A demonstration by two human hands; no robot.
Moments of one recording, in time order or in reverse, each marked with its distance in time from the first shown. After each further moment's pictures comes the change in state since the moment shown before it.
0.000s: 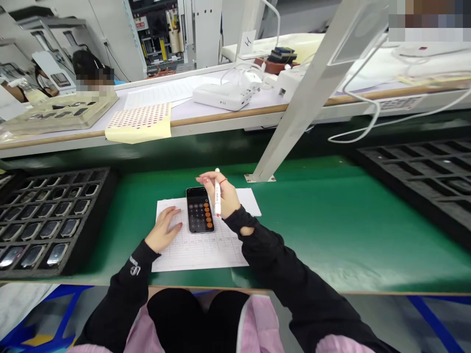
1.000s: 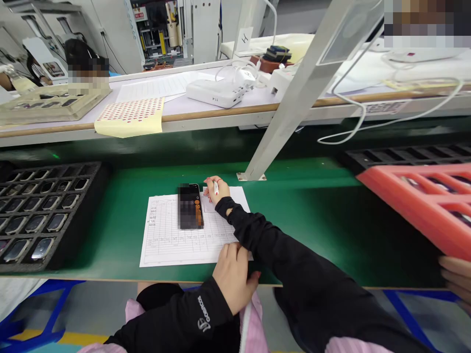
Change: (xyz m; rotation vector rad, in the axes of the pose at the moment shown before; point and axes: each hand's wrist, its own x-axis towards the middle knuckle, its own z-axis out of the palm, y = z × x) left_hand -0.042 0.166 0.143 0.071 -0.076 0.150; right_hand 0.013 0.086 -0.019 -0.054 0.088 0.400
